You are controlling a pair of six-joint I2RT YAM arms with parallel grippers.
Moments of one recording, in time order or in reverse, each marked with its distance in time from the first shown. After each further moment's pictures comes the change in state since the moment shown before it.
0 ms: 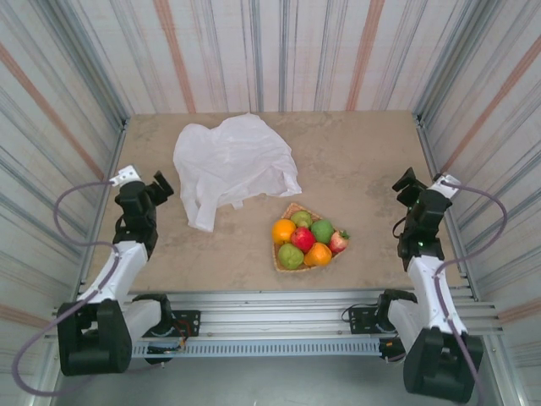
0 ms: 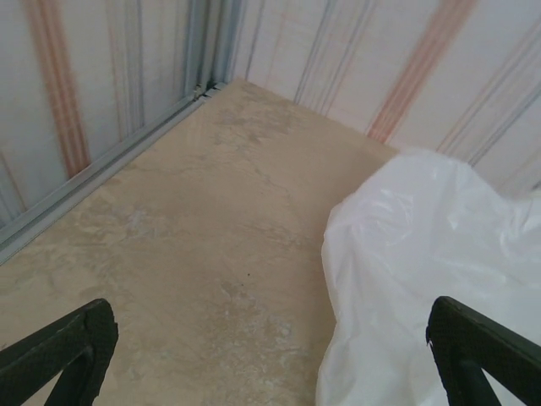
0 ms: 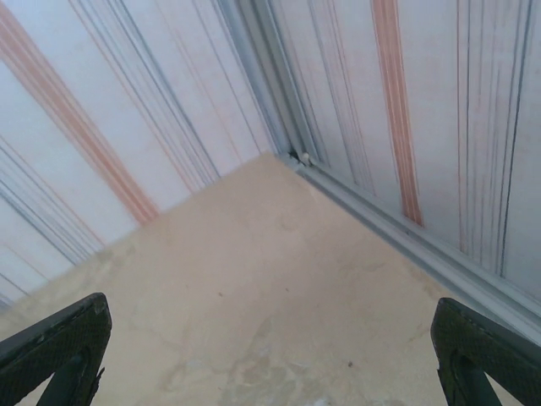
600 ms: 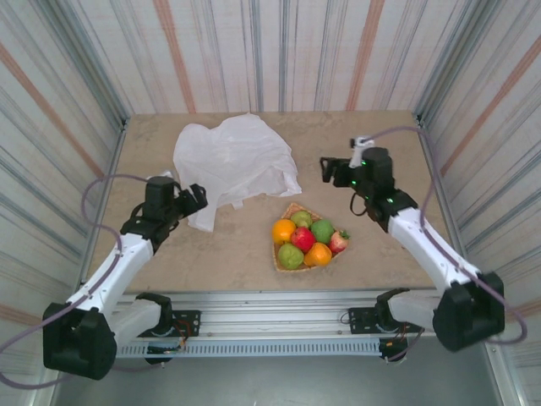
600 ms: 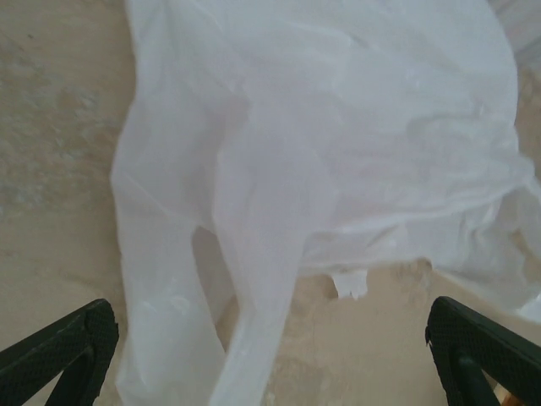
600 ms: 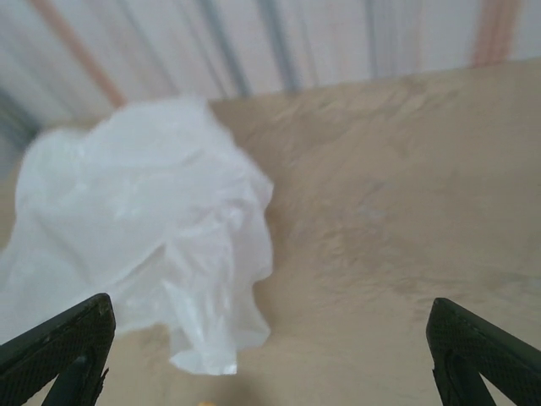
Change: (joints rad) left arm -0.305 0.031 0.163 -0.490 0.206 -0.180; right arm 0.536 0.450 0.476 -0.320 -0.237 -0.126
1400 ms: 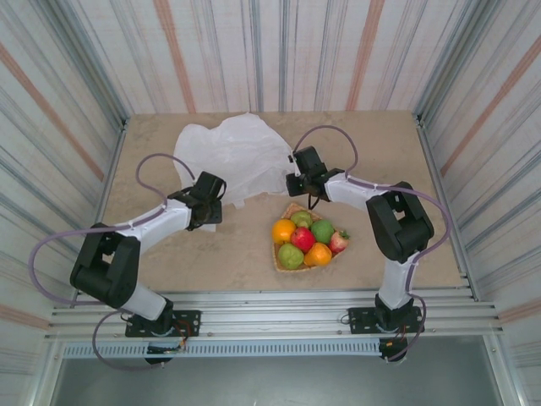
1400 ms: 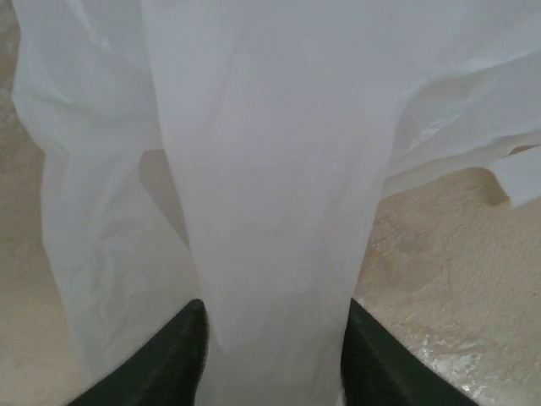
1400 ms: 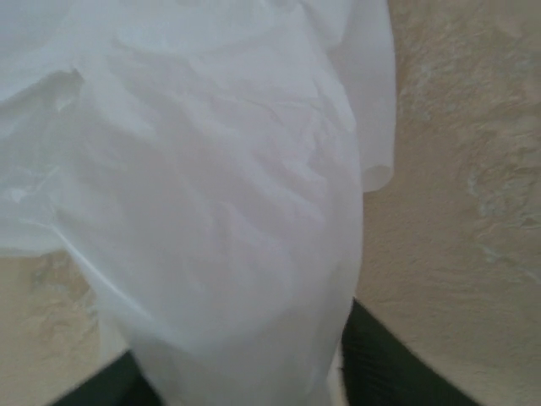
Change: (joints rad) left arm -0.188 0.448 0.172 -0.141 -0.226 0.163; right arm 0.174 0.637 0.285 -0.043 0.079 -0.066
